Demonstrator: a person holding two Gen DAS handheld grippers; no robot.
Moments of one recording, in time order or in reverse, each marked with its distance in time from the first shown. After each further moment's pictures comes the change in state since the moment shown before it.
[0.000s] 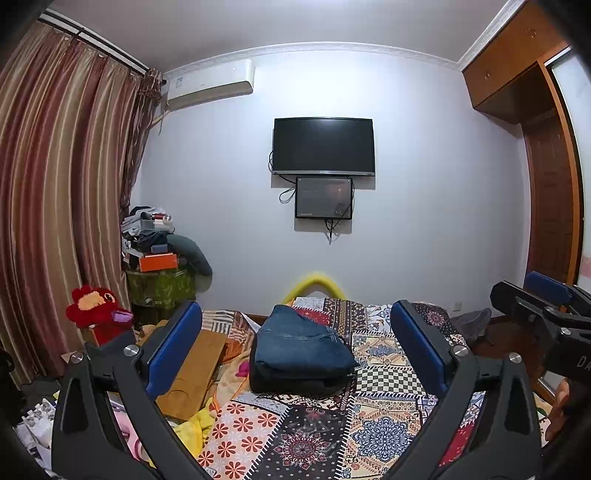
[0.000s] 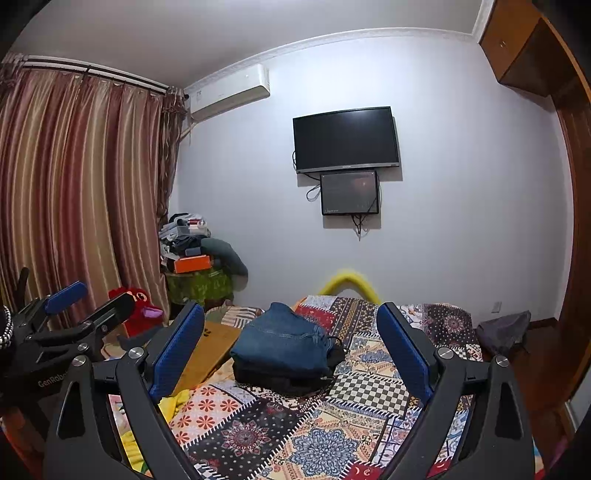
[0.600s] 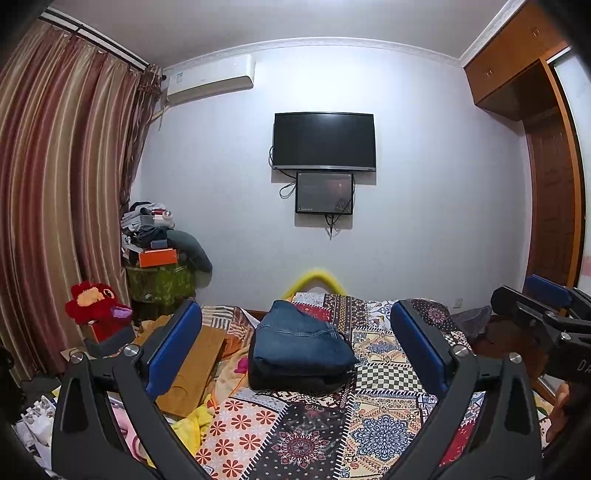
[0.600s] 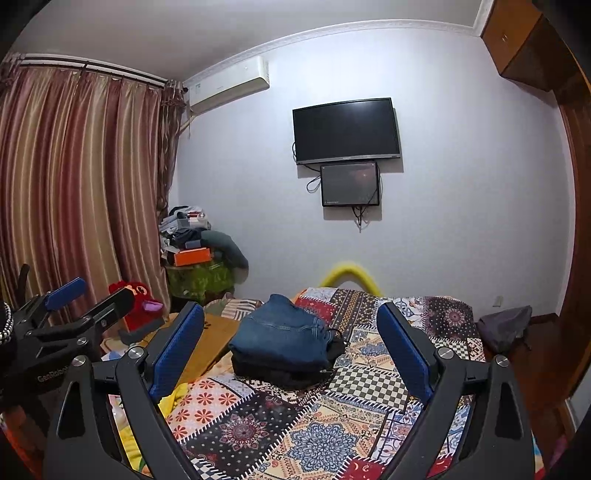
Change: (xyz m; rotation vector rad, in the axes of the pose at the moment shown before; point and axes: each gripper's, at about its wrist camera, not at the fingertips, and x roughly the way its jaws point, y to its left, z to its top) left arm 0.004 -0.003 -0.004 -0.004 0.015 0.003; right arm -0.003 -0.004 0.002 0.004 0.032 0.008
